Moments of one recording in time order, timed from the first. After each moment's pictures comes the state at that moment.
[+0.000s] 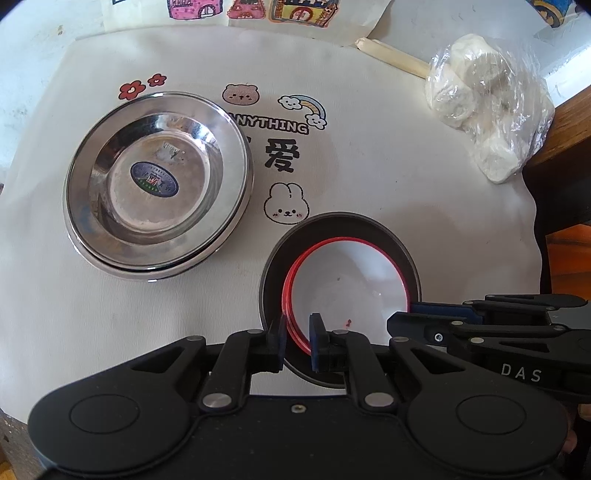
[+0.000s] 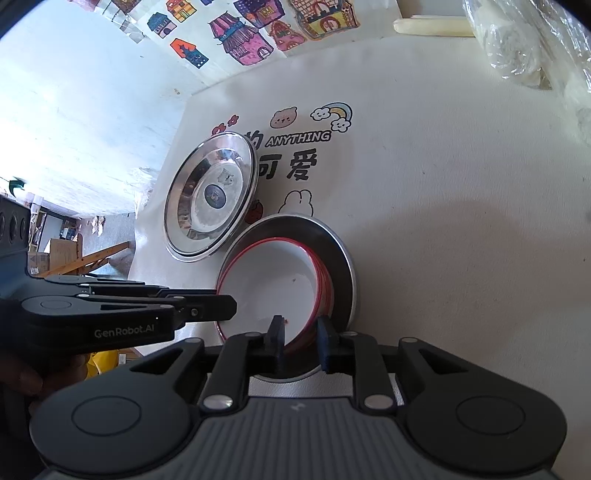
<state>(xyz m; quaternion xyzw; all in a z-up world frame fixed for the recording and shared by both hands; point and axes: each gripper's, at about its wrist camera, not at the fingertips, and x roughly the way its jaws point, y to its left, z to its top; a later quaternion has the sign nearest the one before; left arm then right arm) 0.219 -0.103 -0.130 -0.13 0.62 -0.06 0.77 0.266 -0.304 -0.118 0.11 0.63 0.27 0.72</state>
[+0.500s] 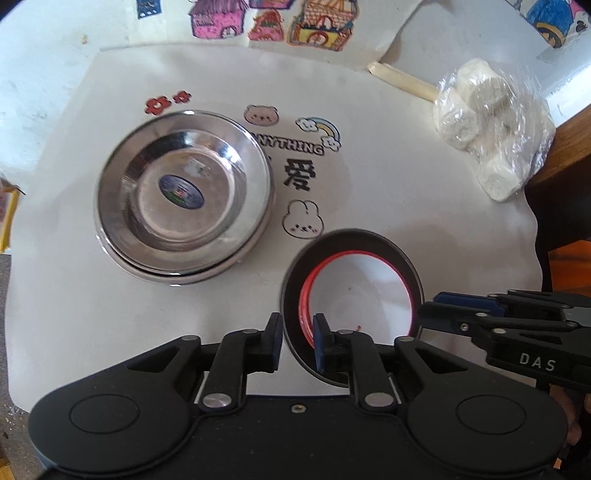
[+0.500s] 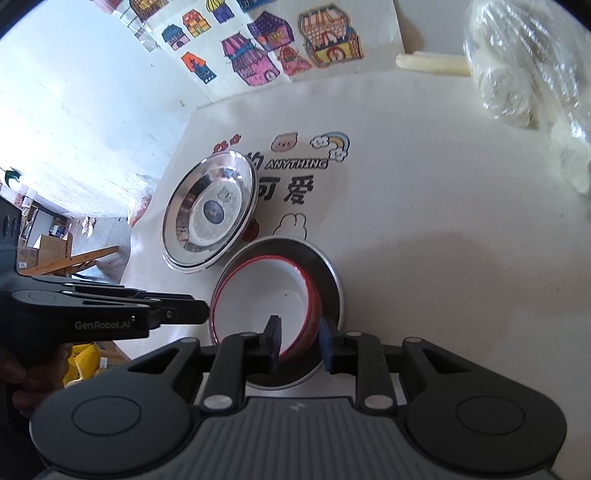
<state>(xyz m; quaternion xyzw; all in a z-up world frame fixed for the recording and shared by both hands) 0.210 -0.091 -0.112 -0.13 0.60 -0.03 0.79 0.263 -0.310 -0.098 0.07 0.59 0.27 0.75</state>
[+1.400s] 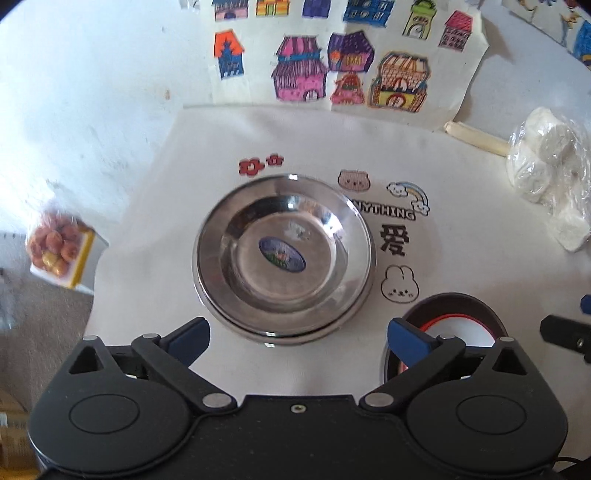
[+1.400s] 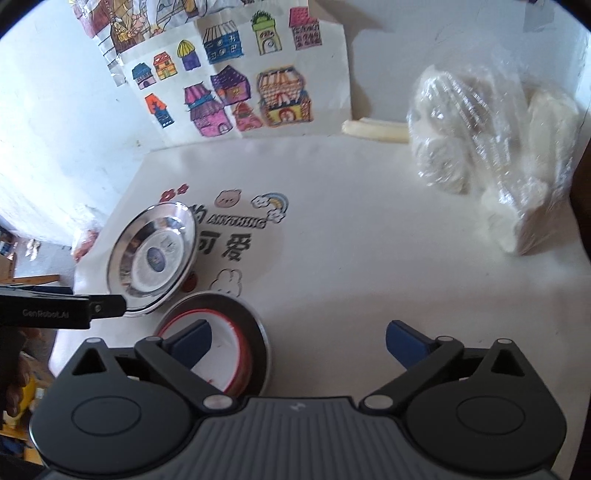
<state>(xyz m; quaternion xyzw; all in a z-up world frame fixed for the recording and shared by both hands) 0.207 -0.065 -0.107 -0.05 0.52 0.08 0.85 0.268 -0.326 -0.080 0.01 0.52 0.19 0.83</state>
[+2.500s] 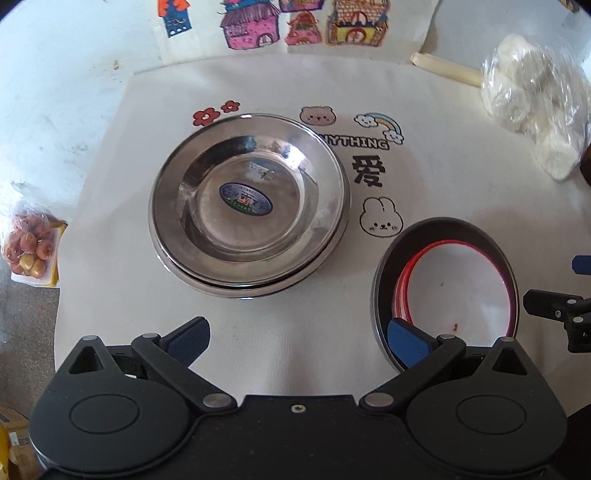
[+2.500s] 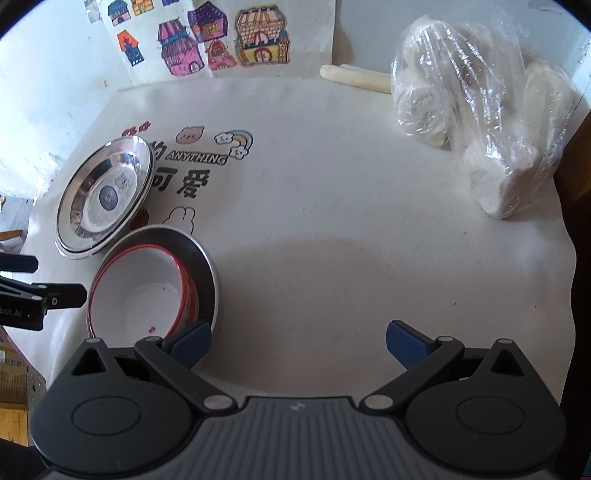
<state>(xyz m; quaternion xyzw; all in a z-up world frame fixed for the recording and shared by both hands) 0.203 -0.076 -0.140 -0.03 0.59 0.02 0.81 0.266 -0.324 -0.114 -0.07 0.58 0.16 0.80</state>
